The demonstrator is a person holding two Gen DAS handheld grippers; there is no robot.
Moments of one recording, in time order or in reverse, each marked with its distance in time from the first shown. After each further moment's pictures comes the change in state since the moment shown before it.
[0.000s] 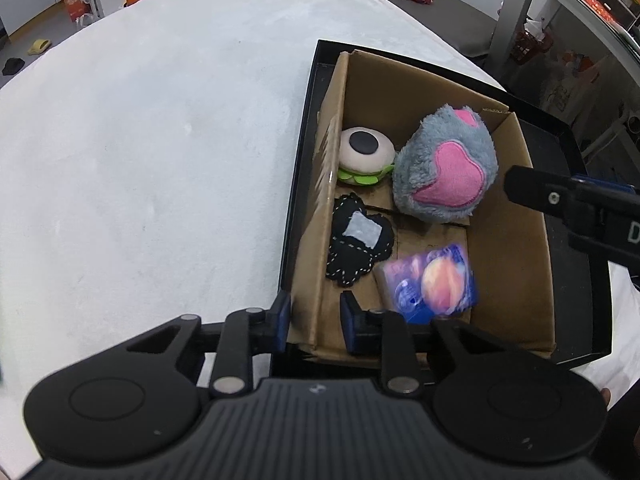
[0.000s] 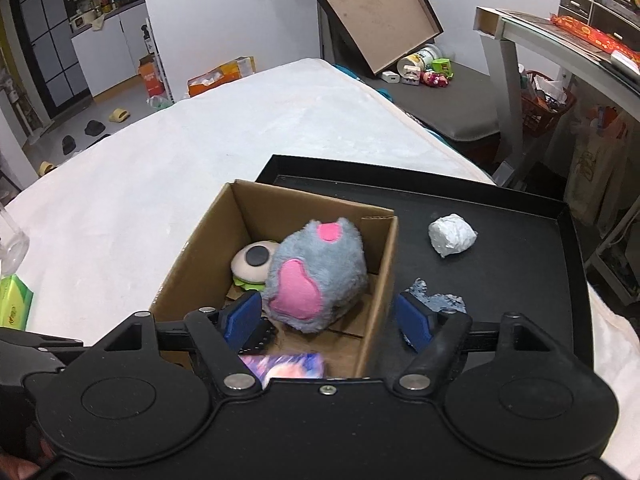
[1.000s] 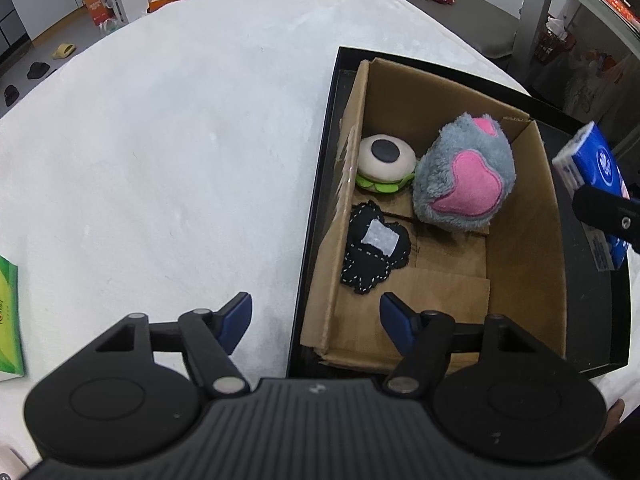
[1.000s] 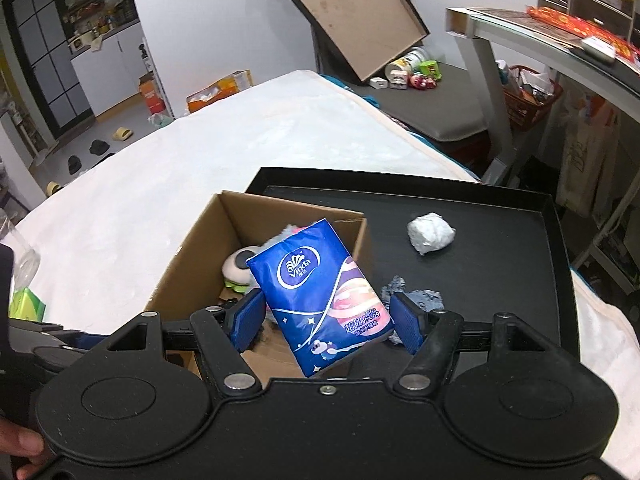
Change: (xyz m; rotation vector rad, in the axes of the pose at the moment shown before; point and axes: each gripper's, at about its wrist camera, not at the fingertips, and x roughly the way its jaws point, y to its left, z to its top) left arm -0.007 -0.006 0.007 -0.011 0.004 0.097; right arm -0.016 -0.028 -0.003 0.041 -0.022 0.041
